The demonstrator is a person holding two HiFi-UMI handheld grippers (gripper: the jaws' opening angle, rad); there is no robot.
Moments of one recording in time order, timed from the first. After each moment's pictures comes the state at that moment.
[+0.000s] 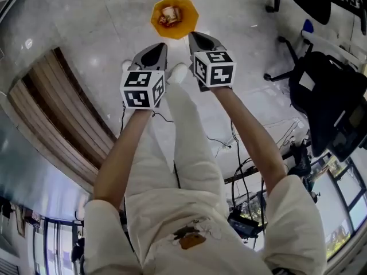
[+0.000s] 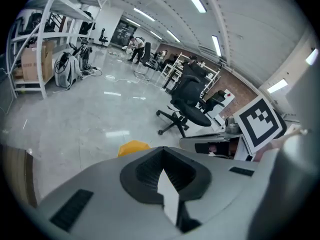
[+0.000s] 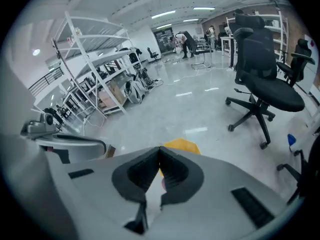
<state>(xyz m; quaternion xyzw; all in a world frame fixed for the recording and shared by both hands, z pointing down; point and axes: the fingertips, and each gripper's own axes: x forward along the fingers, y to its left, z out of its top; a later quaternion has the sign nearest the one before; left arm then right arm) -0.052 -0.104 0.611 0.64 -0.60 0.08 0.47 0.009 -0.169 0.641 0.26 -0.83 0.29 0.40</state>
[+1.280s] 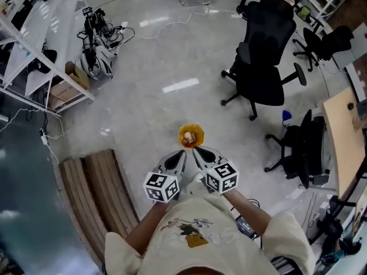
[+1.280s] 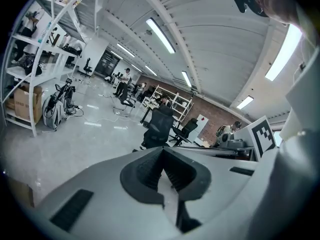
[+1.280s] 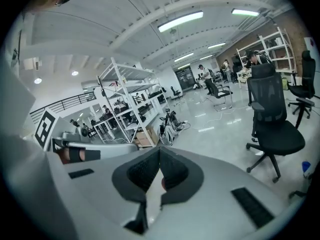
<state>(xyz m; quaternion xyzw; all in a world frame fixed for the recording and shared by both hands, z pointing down) -0.049 0.003 0.155 0.73 -0.60 -0.04 0.32 -0.020 -0.026 0.164 0.19 -0.93 0.23 0.19</state>
